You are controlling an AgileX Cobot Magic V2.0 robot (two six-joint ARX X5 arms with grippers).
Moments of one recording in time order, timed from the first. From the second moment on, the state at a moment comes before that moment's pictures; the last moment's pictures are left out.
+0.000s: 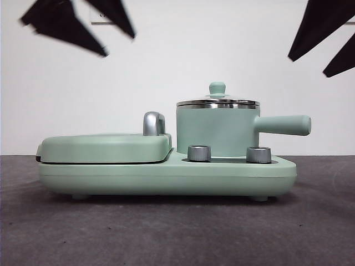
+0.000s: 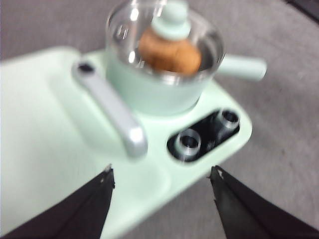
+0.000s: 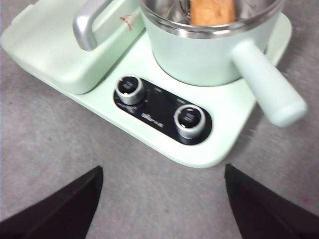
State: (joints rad) left arm -0.56 1.10 0.95 -0.41 0.18 -0.12; right arm 0.43 0.87 0.79 -0.59 -0.22 0.05
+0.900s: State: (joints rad) left arm -0.56 0.97 0.88 -0.56 0.14 -0.14; right arm 0.47 0.87 0.79 -0.56 -0.26 0.05
